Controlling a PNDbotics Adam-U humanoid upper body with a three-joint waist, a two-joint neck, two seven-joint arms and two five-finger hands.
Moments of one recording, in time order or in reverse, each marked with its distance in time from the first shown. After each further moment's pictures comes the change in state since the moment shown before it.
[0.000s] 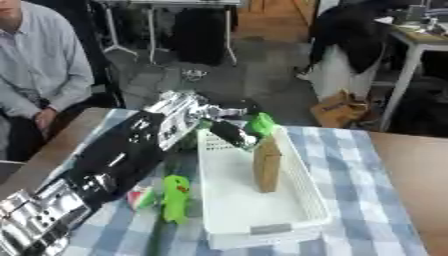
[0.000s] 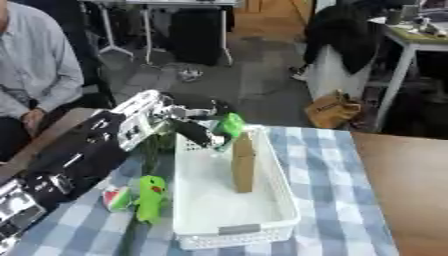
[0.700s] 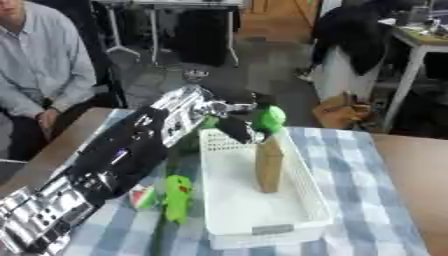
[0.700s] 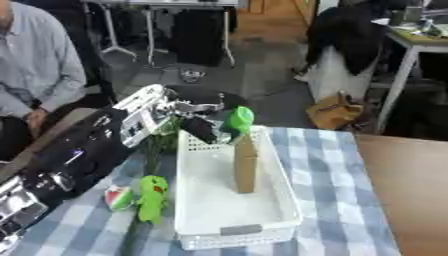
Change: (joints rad) left arm -0.001 0.001 0.001 -0.011 -0.028 -0.020 -0.018; right arm 0.000 0.000 0.000 0.000 0.000 0.000 0.000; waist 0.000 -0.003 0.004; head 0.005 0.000
